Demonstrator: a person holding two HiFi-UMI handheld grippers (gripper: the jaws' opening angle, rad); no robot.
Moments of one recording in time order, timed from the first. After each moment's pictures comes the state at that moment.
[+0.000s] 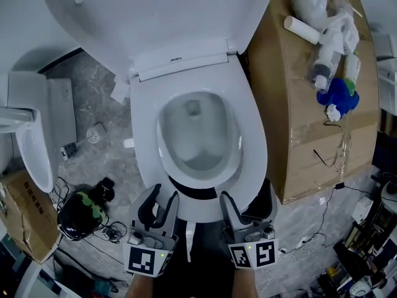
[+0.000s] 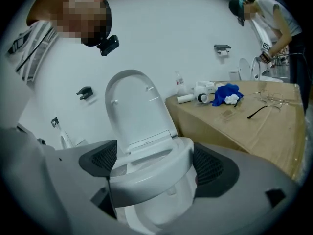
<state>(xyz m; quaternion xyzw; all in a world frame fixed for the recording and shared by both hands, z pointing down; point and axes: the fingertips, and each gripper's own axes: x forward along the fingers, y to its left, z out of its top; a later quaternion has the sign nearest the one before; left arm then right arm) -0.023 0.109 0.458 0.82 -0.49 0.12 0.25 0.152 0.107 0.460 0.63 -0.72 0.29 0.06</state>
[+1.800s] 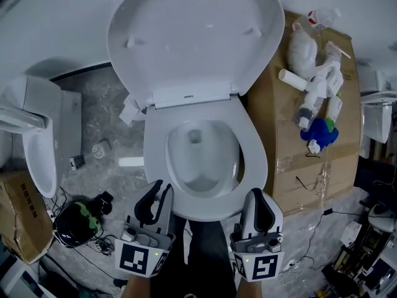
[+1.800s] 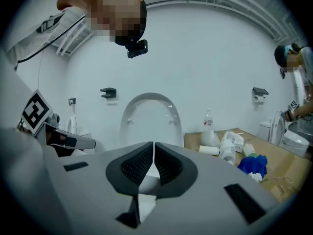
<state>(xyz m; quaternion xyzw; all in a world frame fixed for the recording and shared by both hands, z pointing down) -0.058 0.025 0.365 0.82 -0.53 0.07 0.23 0.118 0.024 0.327 0.58 -0.81 0.08 0.10</state>
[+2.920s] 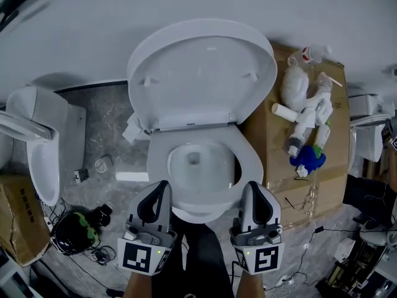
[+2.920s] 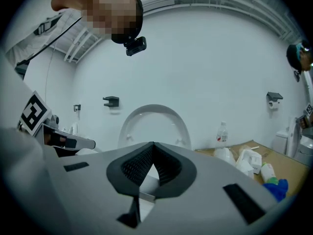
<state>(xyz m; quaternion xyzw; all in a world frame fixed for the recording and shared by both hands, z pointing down) -0.074 -0.039 0.312 0.81 -0.56 0.03 0.18 0.096 -0.054 0.279 0.54 -0.84 0.05 0.07</state>
